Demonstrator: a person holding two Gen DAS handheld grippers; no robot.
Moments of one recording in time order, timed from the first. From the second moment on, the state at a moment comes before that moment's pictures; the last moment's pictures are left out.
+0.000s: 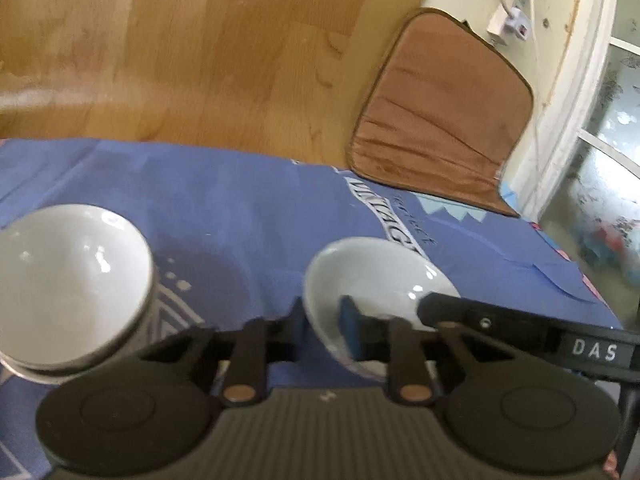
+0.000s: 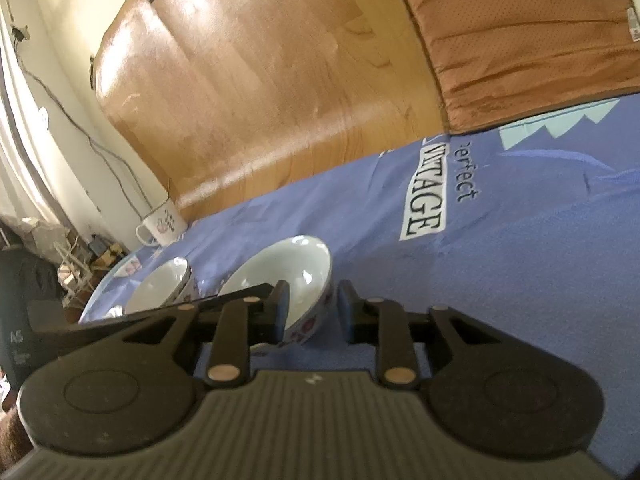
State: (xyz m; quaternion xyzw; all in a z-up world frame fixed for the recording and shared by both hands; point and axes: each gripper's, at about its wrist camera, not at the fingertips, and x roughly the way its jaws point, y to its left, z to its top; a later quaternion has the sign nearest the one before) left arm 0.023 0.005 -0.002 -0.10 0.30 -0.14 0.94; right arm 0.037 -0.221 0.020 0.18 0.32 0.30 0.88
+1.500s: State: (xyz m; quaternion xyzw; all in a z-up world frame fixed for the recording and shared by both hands) left arm -0.030 0.127 0.042 -0.17 0.24 0.01 0.96; right arm 0.031 -0.117 0.052 0.18 0.31 0.33 0.87
